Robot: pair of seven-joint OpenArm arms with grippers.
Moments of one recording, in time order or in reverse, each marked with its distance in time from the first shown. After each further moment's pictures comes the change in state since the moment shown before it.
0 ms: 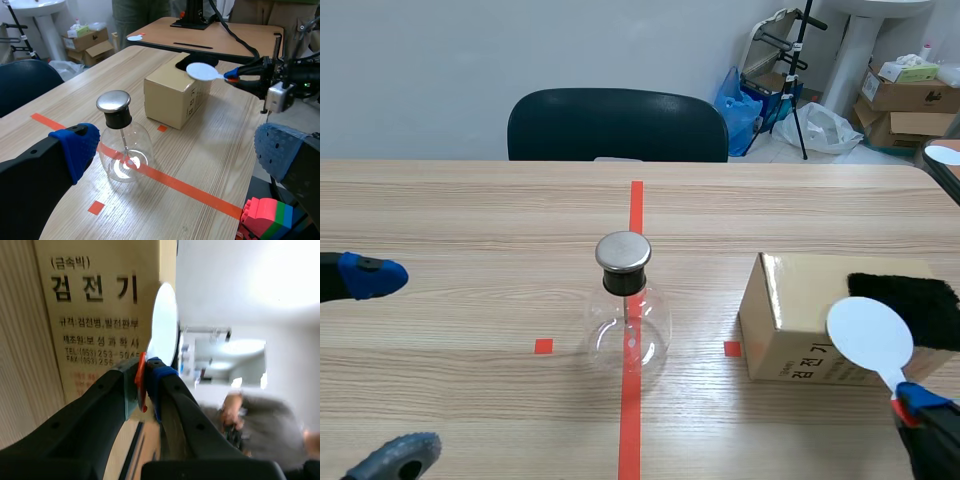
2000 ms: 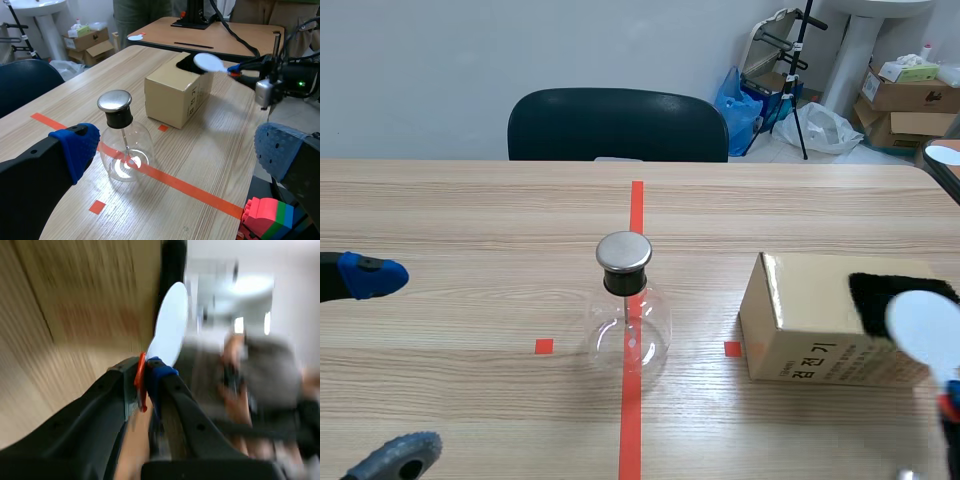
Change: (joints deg) left arm 0.0 0.0 0.0 0.0 0.0 0.0 0.1; right arm 0.2 -1.1 1.4 0.0 -1.2 -0.1 -15.2
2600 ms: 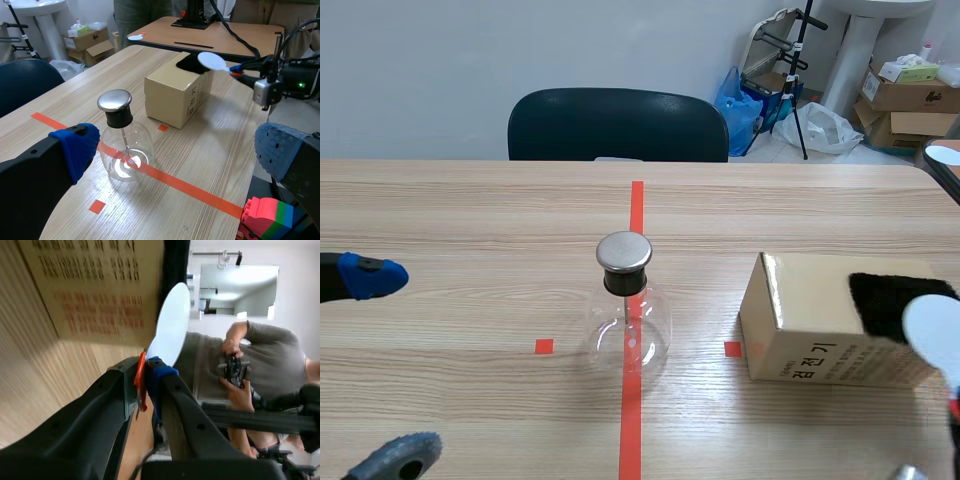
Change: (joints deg) left arm 0.0 0.0 0.0 0.0 0.0 0.0 0.0; right arm -0.2 -1.1 0.5 0.0 -0.5 0.2 3.0
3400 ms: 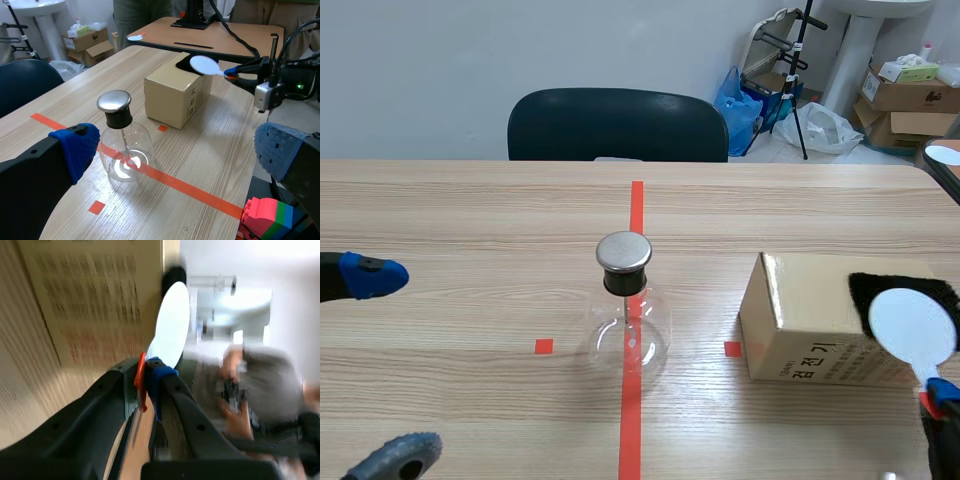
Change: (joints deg) left arm 0.0 0.0 0.0 0.0 0.0 0.0 0.0; right arm 0.8 -0.6 -0.6 0.0 -0.7 -0.2 -1.6
